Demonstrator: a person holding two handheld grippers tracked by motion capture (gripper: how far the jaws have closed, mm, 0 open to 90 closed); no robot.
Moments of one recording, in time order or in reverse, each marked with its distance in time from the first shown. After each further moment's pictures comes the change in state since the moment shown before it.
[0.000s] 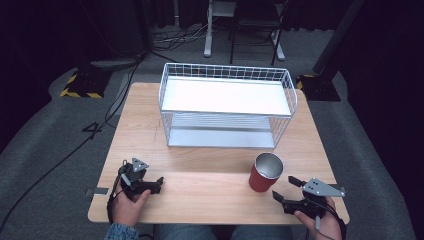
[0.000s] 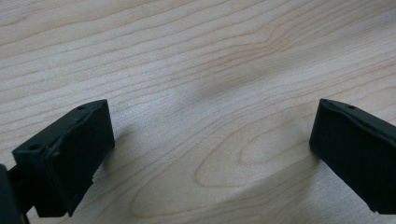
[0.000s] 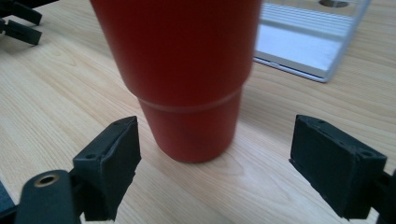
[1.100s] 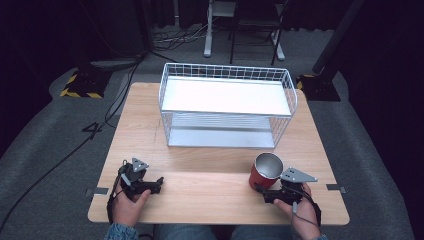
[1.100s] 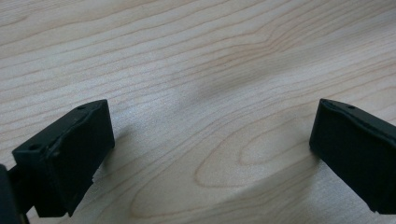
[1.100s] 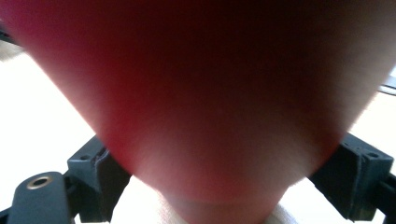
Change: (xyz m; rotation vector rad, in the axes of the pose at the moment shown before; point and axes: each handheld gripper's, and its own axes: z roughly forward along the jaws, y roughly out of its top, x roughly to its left) left arm 0.000 0.000 0.000 0.000 0.000 0.003; right arm 0.007 0.009 0.060 0.033 0.059 0.027
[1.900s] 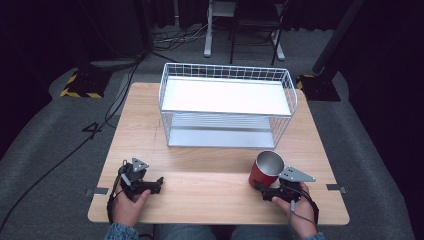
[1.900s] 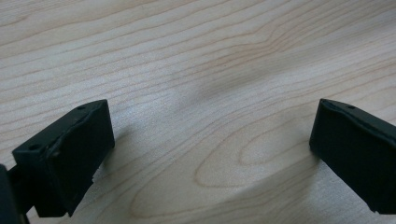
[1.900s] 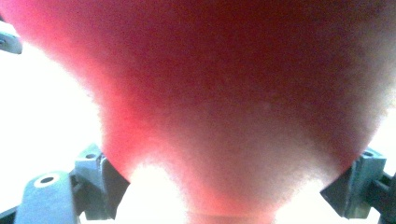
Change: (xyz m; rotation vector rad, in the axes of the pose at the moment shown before) left arm 0.000 0.000 0.000 0.000 0.000 0.000; right arm -0.001 -0.001 0.006 -0.029 -0.023 -0.003
